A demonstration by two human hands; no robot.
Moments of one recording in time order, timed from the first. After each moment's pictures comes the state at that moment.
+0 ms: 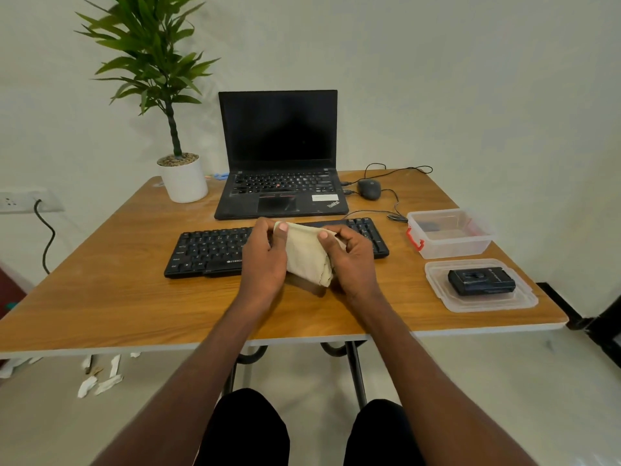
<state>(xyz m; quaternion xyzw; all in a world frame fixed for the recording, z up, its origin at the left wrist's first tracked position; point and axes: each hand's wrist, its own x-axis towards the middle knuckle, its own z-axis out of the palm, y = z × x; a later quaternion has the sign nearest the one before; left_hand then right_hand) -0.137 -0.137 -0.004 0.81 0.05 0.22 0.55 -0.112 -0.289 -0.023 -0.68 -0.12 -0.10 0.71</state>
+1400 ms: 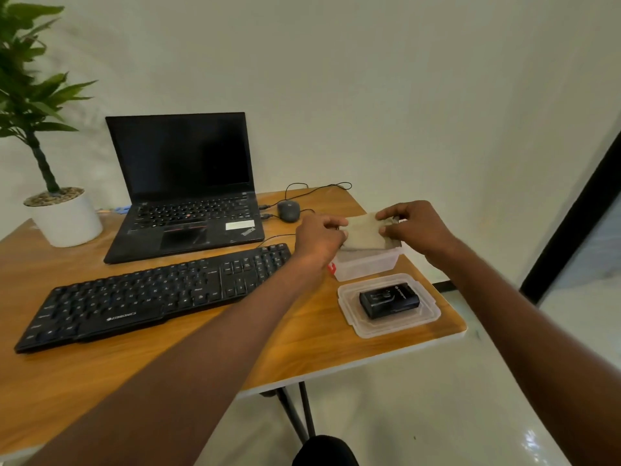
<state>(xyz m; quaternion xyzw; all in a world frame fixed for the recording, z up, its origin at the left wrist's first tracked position) -0.027 -0.363 0.031 0.78 -0.04 0.03 0.62 -0.048 -0.566 0.055 -0.87 0.04 -0.12 0.48</state>
